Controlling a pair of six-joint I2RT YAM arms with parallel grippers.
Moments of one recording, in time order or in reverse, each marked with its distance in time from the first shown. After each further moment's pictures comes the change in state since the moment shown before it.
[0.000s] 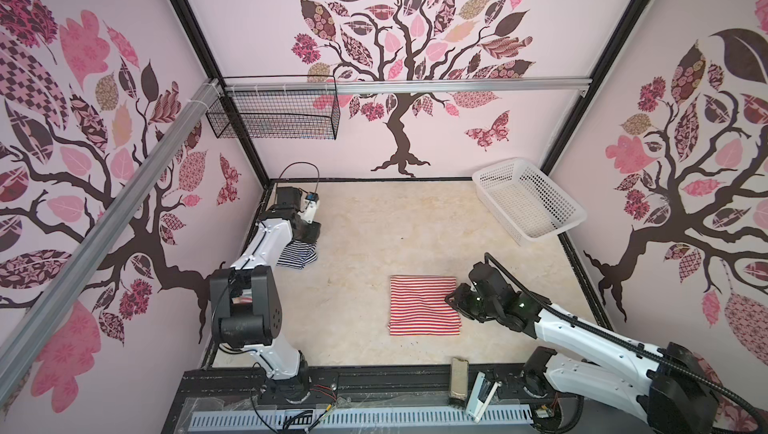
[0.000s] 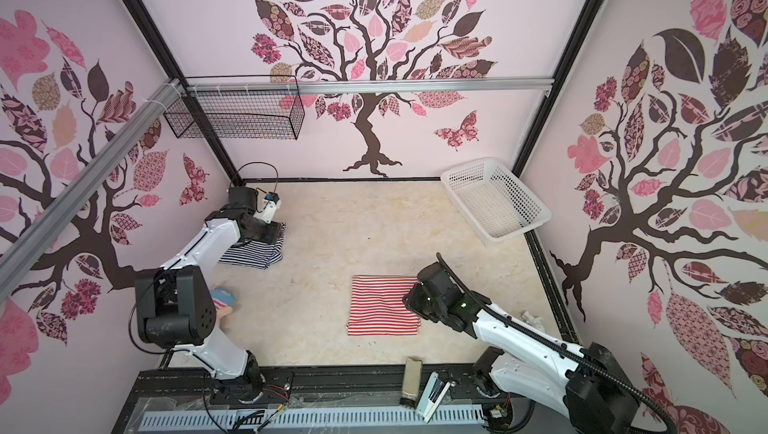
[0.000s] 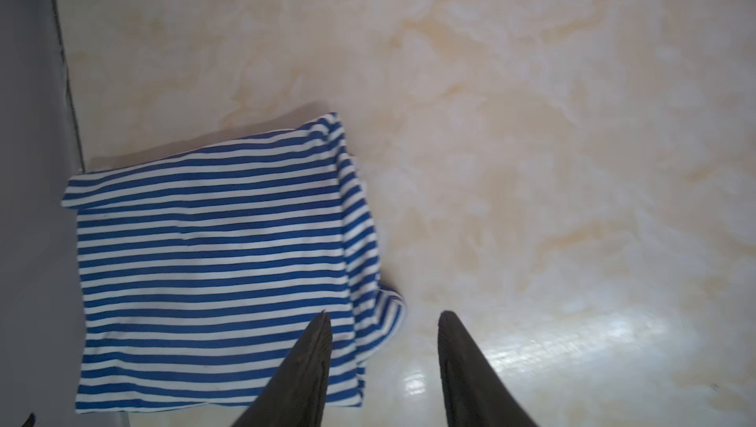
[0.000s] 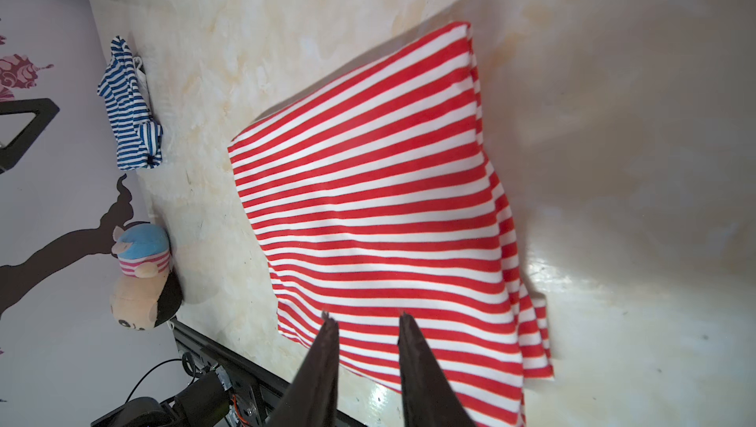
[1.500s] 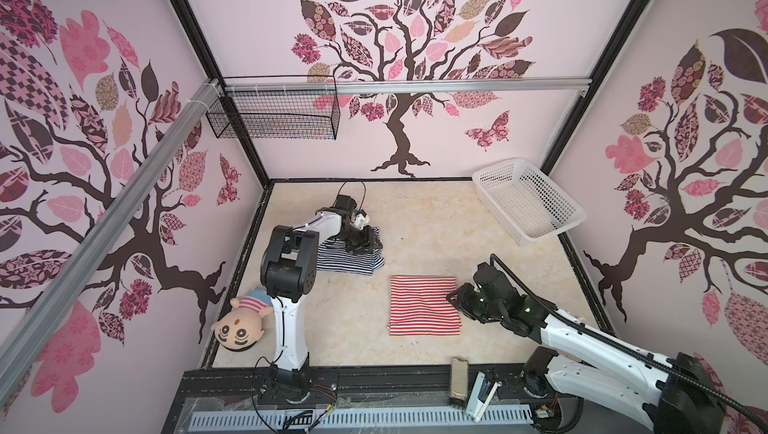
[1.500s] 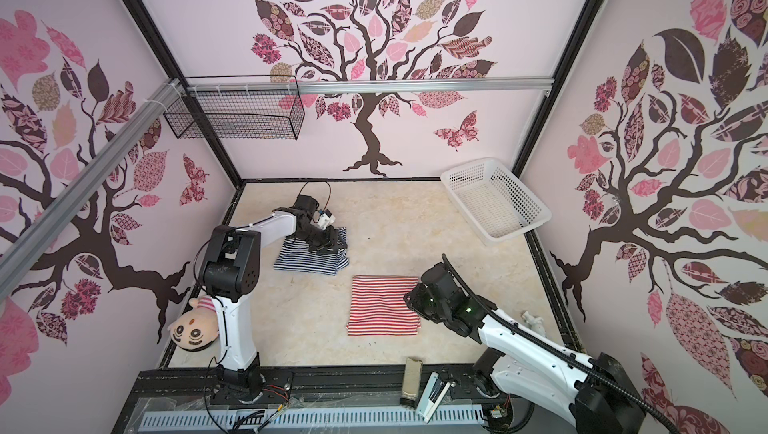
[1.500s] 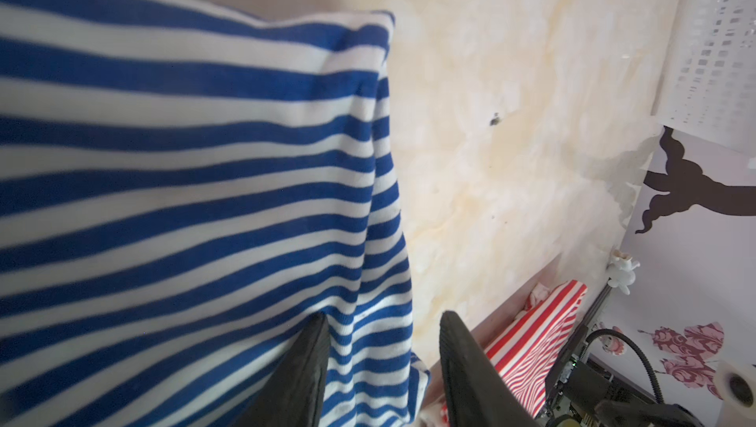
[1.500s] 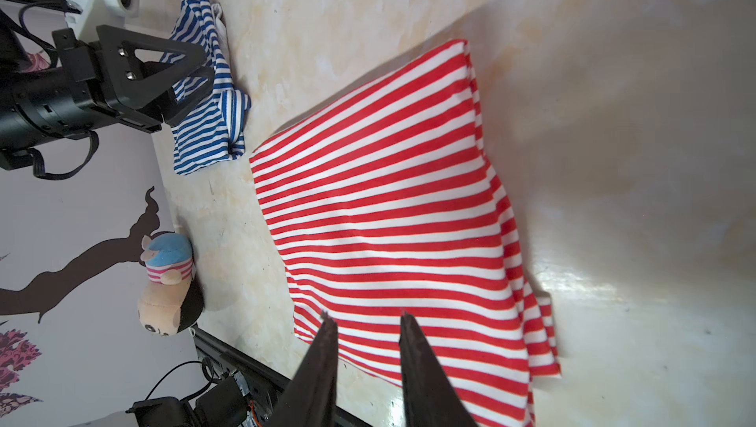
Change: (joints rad) left arm -0.367 0.383 0.156 0.009 0.536 -0.657; right arm 0.001 -0.069 -0.032 0.007 0.023 0.044
